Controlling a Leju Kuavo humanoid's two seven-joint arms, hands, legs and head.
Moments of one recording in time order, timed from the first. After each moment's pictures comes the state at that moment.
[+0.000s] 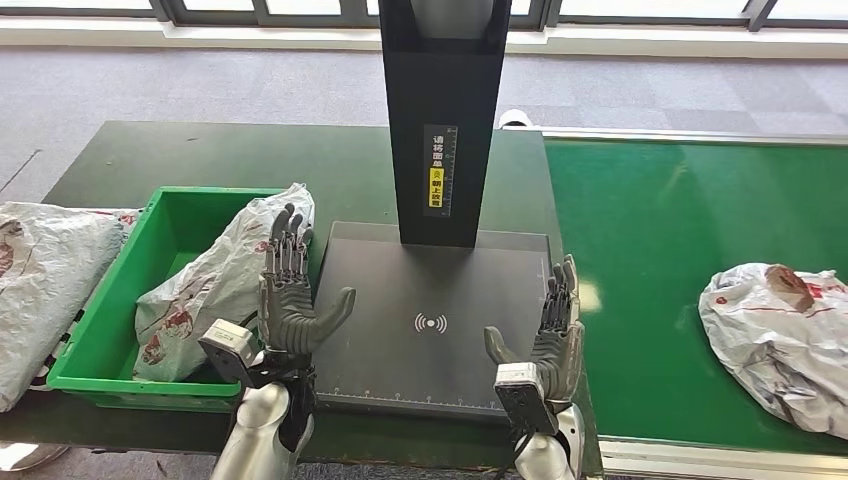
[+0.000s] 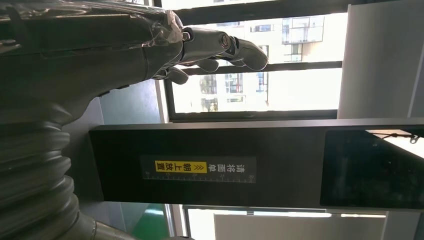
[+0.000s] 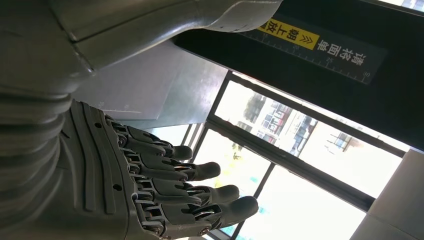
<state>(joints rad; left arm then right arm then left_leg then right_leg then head) -0.14 -0.32 -0.13 -1.24 -0.05 0.00 -0.67 -0.03 0.26 0.28 -1.22 0.30 -0.49 -0.70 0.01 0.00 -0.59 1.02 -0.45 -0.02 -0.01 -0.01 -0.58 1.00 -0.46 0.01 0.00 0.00</state>
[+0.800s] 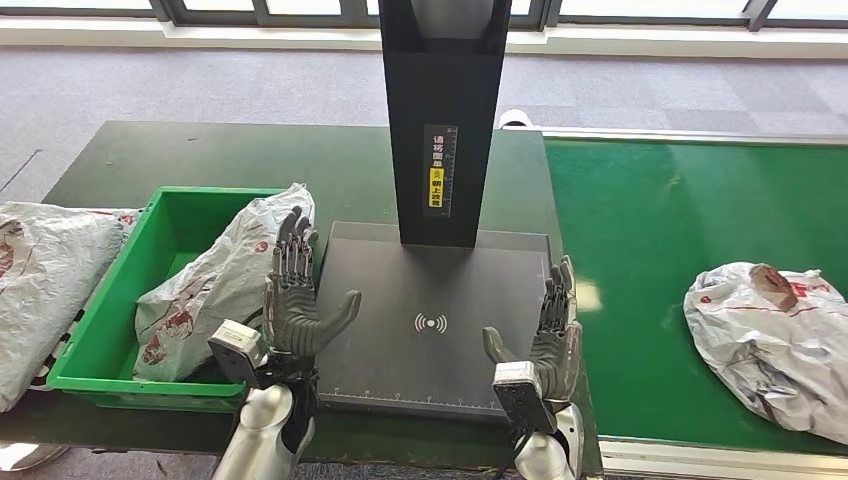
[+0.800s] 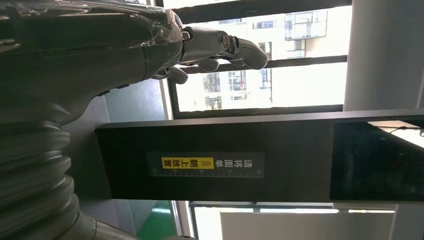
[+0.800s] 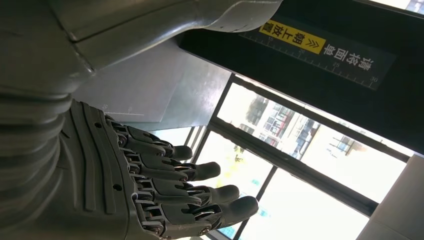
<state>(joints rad) -0.14 -0.32 -0.14 -1.22 -0.07 0.01 -0.67 -0.04 0.26 0.28 -1.19 0.30 -0.49 -0.70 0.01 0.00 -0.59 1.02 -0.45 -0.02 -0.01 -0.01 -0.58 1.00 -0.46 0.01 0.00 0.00</state>
